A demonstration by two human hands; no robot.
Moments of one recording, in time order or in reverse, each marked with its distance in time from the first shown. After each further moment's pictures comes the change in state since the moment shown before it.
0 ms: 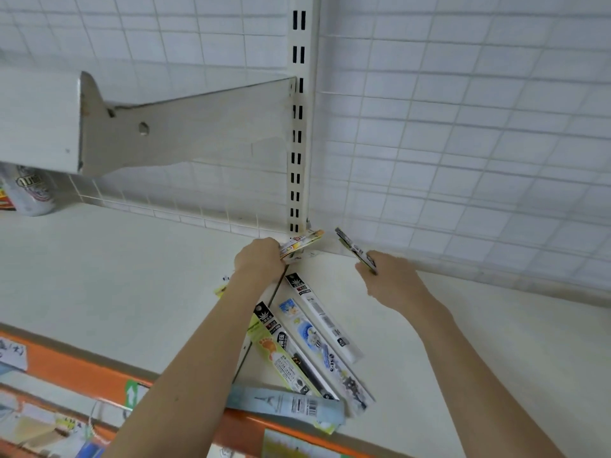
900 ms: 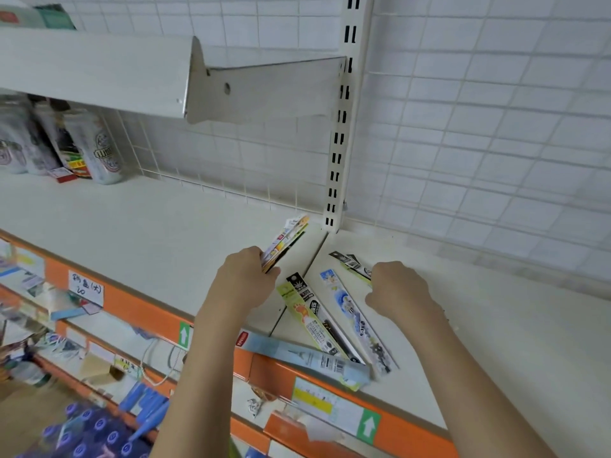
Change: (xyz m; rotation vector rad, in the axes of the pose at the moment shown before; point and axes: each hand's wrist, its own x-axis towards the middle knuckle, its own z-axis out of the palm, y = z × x) left_hand -0.112 -0.057 -0.025 -0.269 0.082 -0.149; right_hand -0.038 -0.039 0.026 -0.440 -0.181 -0.011
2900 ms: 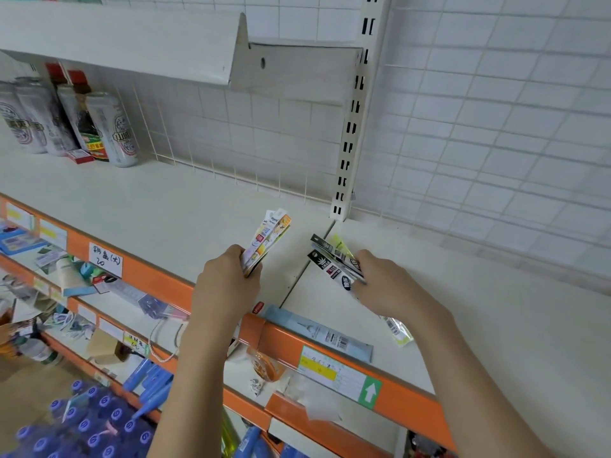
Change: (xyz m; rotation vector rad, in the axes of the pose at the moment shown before) left_hand -0.048 -0.033 0.003 -0.070 0.287 -0.042; right_hand -0.035 -0.012 0.002 0.232 -0.026 -0.280
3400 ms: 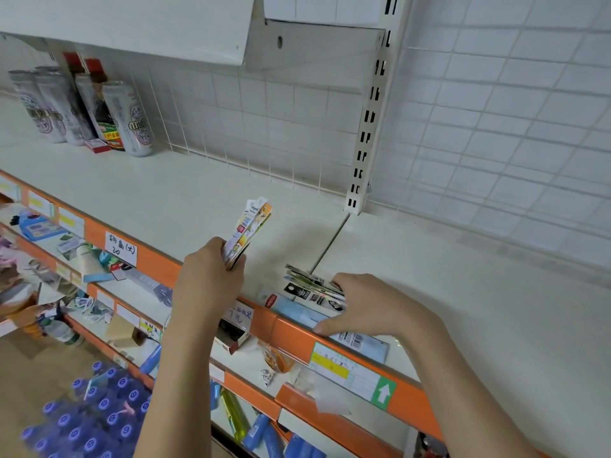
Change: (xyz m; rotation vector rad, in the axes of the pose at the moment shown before) left_hand 0.005 -0.022 -0.018 0.025 0.071 -0.061; right_hand -0.003 -0.024 0.020 0.060 -0.300 -0.181
